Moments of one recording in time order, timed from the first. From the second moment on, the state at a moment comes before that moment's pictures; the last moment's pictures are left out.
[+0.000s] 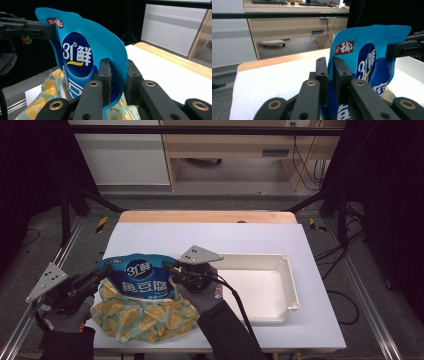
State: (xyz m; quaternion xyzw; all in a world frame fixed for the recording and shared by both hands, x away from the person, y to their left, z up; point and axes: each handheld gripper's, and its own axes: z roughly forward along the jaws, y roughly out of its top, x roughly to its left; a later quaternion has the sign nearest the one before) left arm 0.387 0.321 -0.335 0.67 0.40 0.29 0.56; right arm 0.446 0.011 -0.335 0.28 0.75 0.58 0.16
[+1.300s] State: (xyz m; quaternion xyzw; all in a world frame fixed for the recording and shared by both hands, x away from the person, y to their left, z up) left arm 0.380 0.316 -0.303 0.65 0.39 0.31 0.57; right arm 0.439 0.011 -0.301 0.27 0.75 0.58 0.19
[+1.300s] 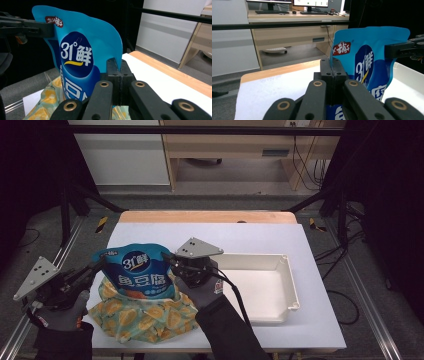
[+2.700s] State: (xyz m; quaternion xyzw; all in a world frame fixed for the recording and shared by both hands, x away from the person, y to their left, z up) left arm 0.365 0.303 -0.226 0.63 0.35 0.34 0.60; right arm 0.423 -0.004 -0.221 0.24 0.73 0.60 0.23
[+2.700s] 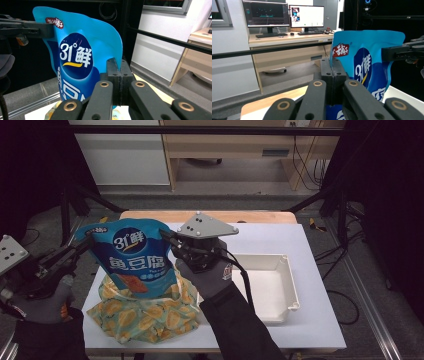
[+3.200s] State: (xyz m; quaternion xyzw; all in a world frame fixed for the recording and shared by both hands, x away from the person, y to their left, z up) left arm 0.366 0.279 -0.220 0.64 0.33 0.34 0.61; right arm 0.415 -0.028 -0.212 0.24 0.72 0.60 0.25
